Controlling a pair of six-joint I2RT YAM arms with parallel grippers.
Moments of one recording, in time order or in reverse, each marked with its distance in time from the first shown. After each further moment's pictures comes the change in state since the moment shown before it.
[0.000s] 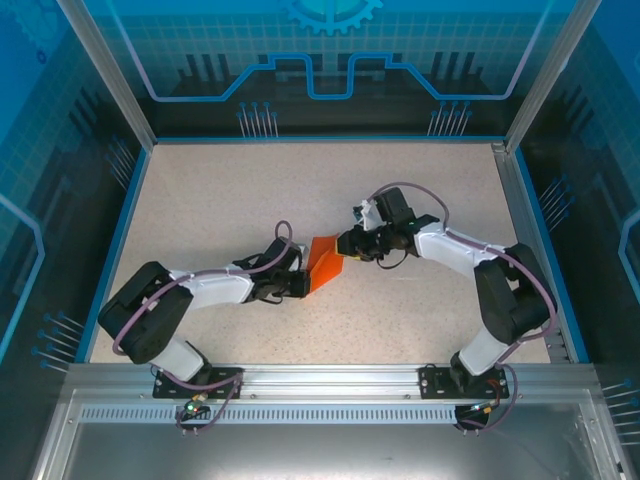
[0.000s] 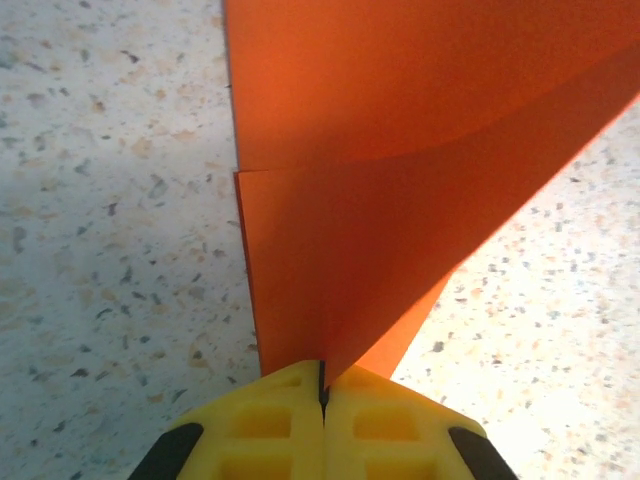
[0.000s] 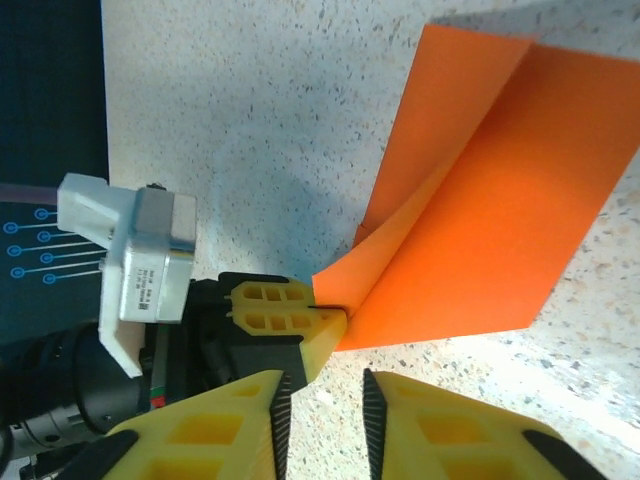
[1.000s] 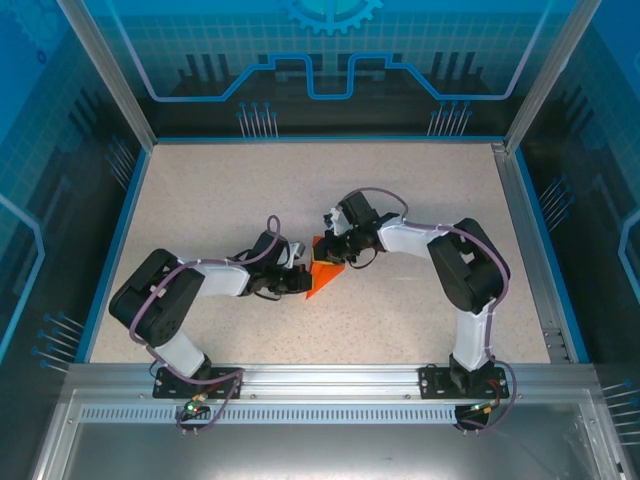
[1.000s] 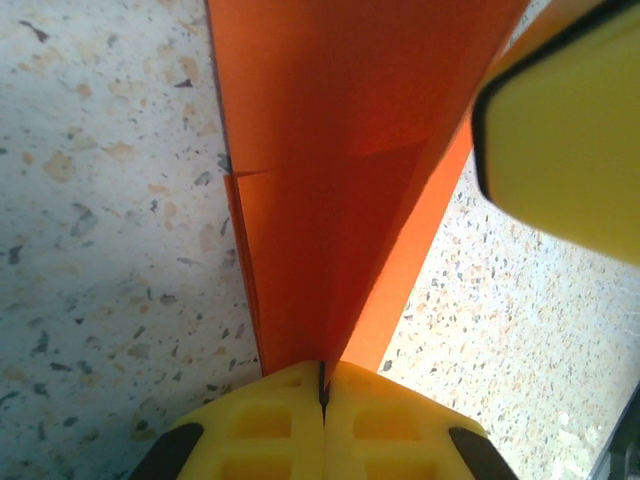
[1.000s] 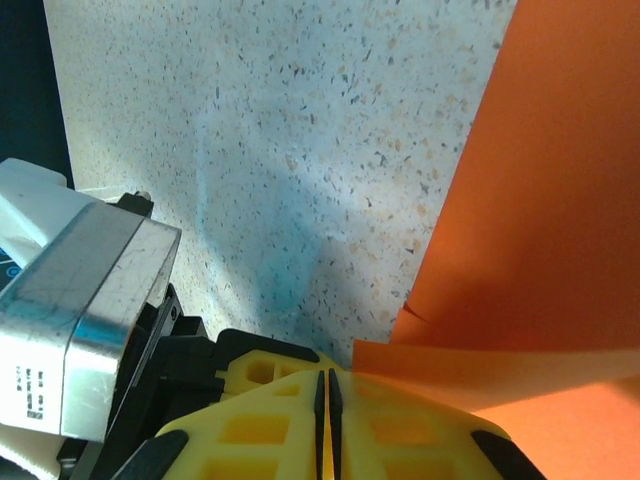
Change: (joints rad) left arm 0.130 0.101 -0.031 0.170 0.315 -0.043; right arm 0.106 0.291 0.176 0.063 0.001 0.052
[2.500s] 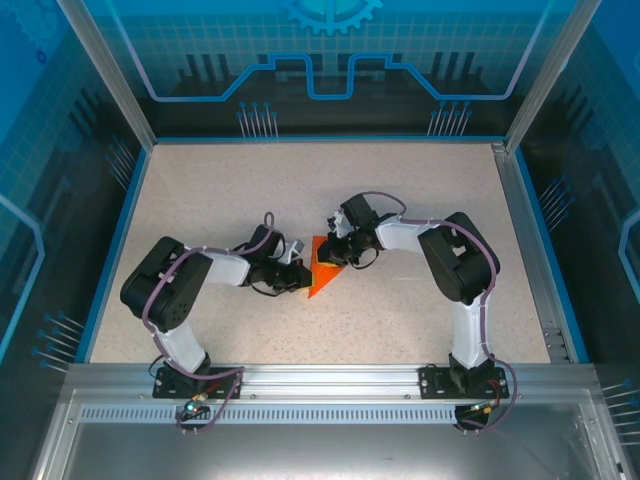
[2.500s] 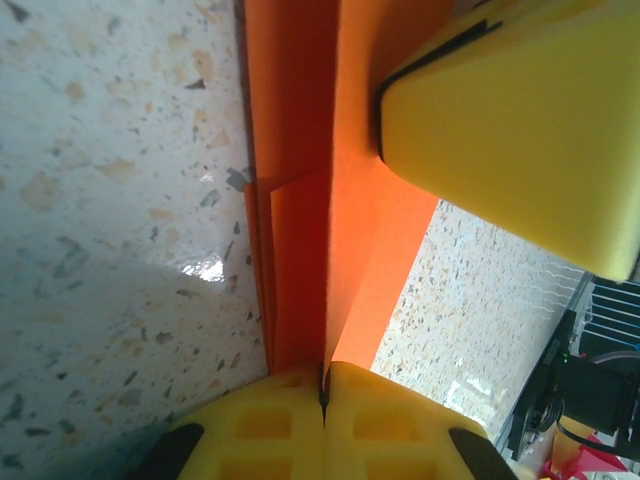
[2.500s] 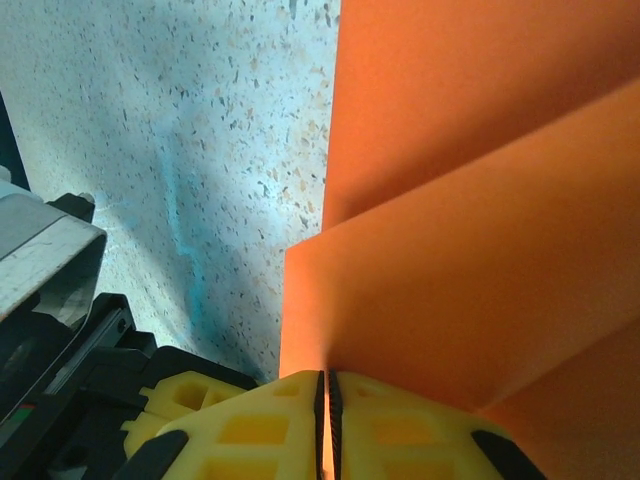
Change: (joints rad) left arm 0.077 0.102 0.055 -0.011 0.207 -0.048; right arm -0.029 0.084 0.019 -0.008 -0.001 -0.007
